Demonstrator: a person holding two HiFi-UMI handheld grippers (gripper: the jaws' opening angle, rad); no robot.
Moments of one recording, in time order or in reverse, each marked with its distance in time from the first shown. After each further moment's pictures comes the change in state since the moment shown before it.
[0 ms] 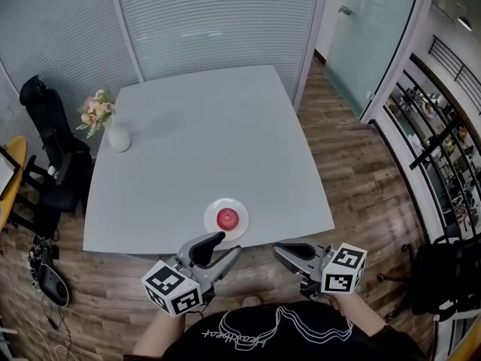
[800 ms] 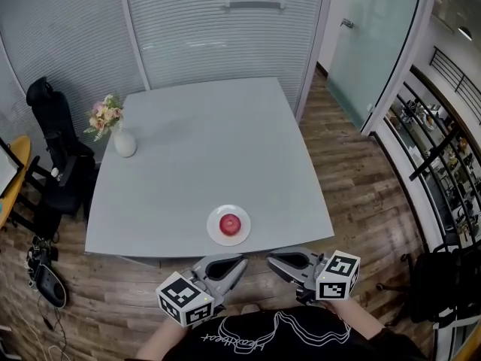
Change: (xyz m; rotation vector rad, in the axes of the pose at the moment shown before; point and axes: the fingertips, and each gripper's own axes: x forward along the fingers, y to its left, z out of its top) left arm 0.004 -0.039 -0.022 0.058 0.042 -0.071; right arm 0.007 0.023 -0.008 -0.054 0.040 0.051
